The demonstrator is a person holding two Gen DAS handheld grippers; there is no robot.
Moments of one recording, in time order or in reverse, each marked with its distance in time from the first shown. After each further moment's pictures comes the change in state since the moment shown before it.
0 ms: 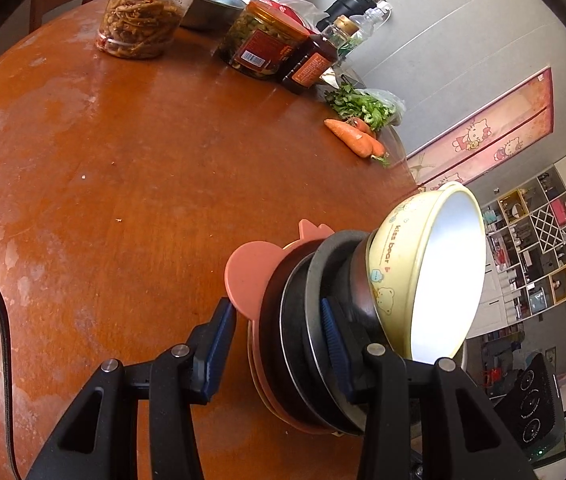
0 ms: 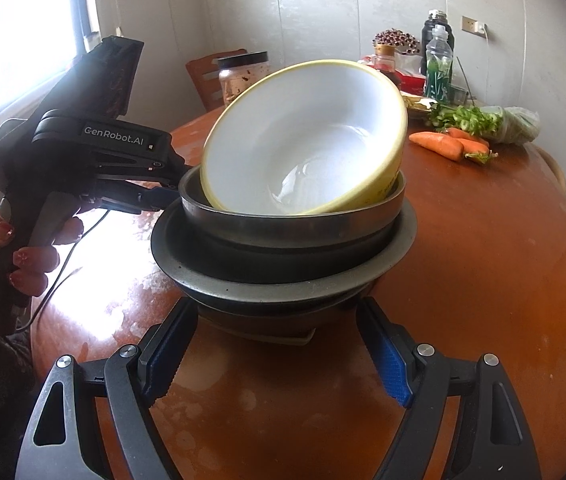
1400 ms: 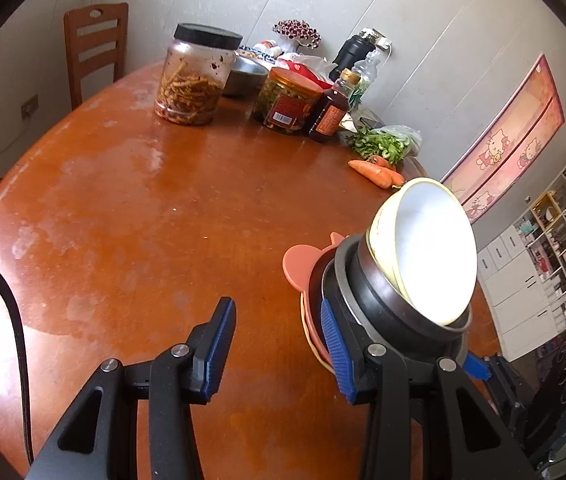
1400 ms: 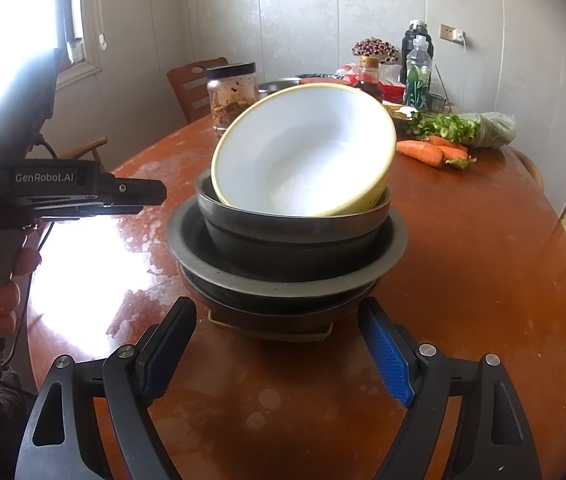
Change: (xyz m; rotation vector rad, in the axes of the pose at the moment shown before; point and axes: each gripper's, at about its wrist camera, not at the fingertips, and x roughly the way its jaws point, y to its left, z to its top) left arm -0.070 -0.005 -0.046 0.097 -0.211 0.189; right arm -0.009 0.018 0.002 0.026 -0.033 -0.095
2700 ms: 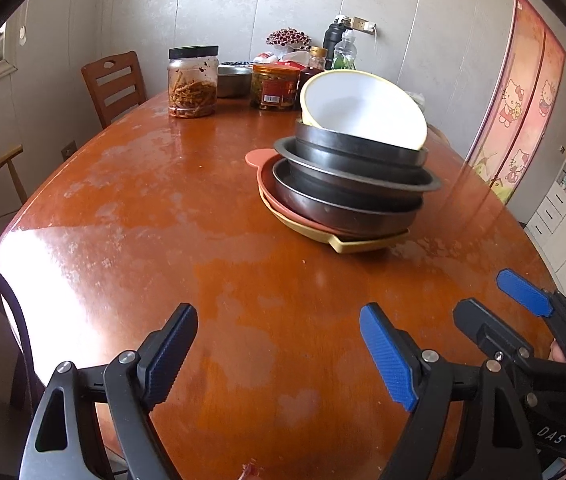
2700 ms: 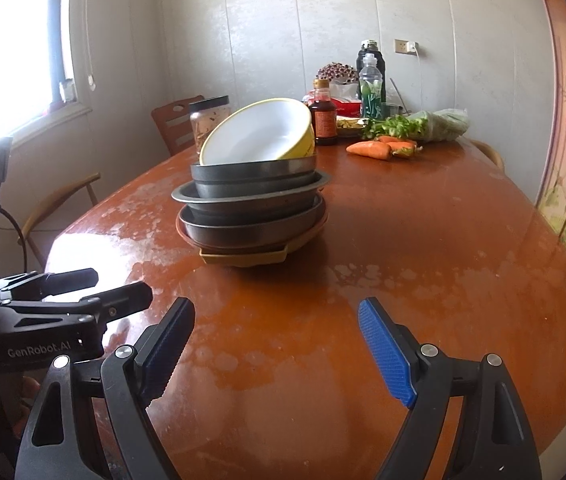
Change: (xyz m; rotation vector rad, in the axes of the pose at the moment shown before) left arm -0.029 -0.077 -0.132 0.164 -0.083 0.240; right arm -0.069 -0.017 -0.075 0.104 -0.139 -0.046
